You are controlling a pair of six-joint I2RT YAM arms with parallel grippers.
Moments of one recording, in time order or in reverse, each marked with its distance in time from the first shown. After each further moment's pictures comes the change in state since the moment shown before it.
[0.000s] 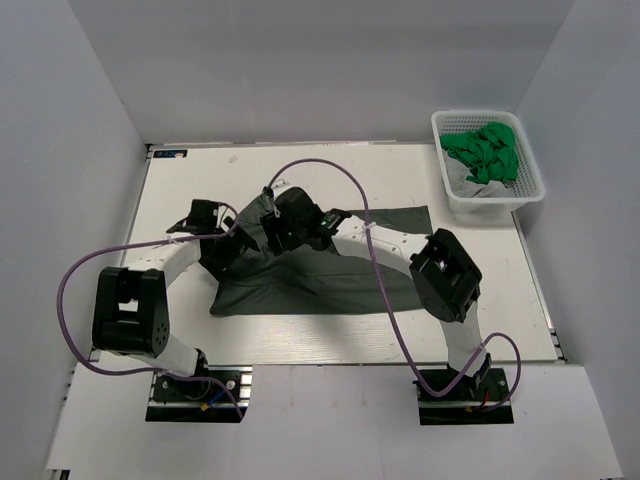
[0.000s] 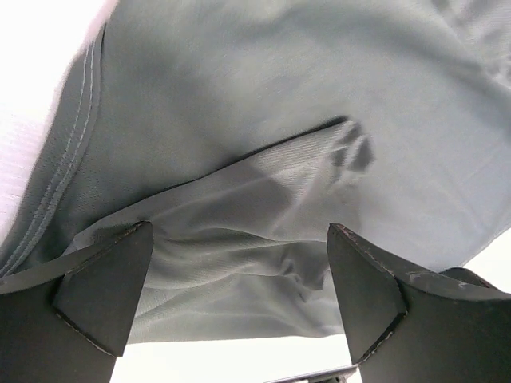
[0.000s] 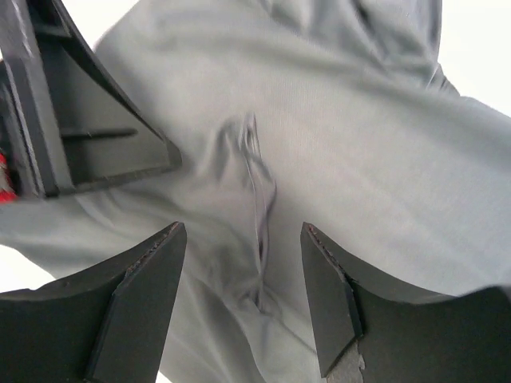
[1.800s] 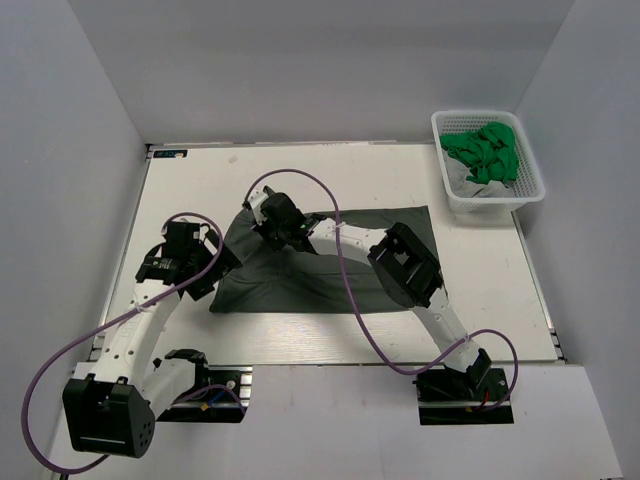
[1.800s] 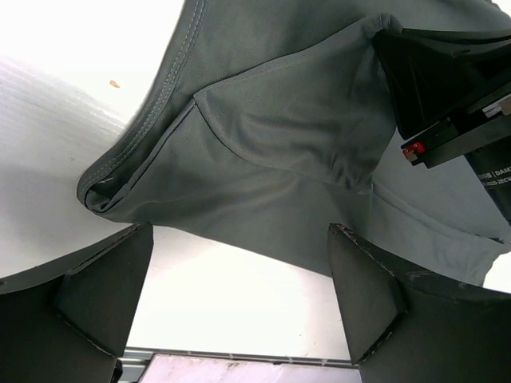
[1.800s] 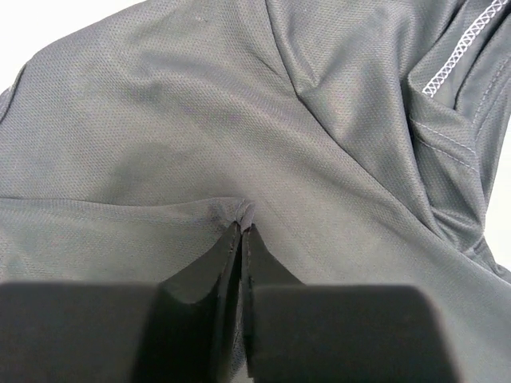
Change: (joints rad) left arm -0.009 -0.534 -0.077 -0.321 -0.161 0.132; right arm -0.013 0.300 0.204 0.158 -0.063 -0.297
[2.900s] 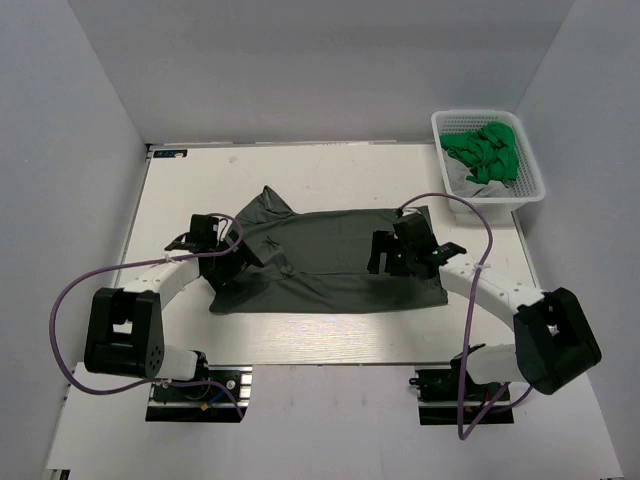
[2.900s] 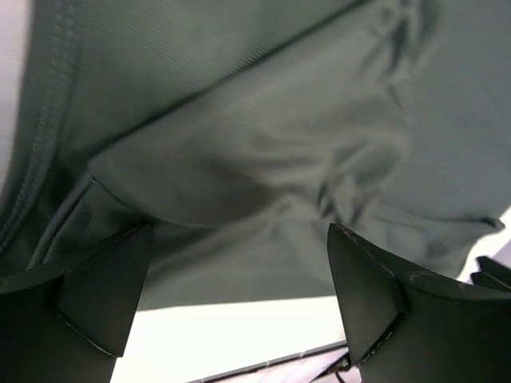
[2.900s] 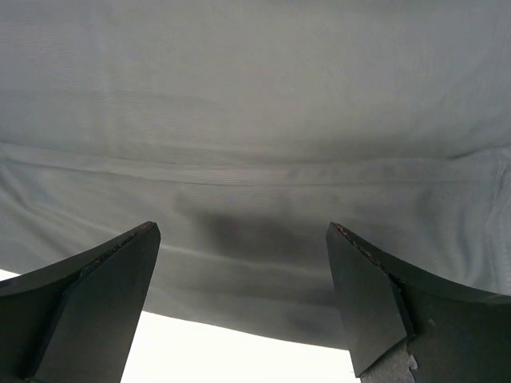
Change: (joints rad) left arm -0.010 0.389 -0.047 0.328 0.224 -0.024; right arm -0.374 -1.000 -1.019 -0.175 0.076 0.512
